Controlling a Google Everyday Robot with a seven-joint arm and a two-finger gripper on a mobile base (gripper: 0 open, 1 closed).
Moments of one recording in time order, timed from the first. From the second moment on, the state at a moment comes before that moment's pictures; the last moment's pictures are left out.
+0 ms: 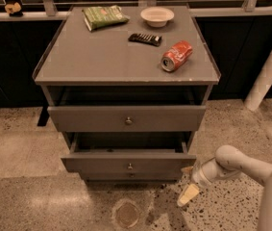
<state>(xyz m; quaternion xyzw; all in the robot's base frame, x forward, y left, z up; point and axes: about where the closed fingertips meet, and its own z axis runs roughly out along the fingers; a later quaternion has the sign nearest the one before) 0.511 -0.225 0.347 -0.50 0.80 0.27 0.18</state>
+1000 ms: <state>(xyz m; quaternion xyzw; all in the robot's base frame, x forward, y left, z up) 0.619 -0.231 0.335 -0.47 0.82 0.23 0.26</state>
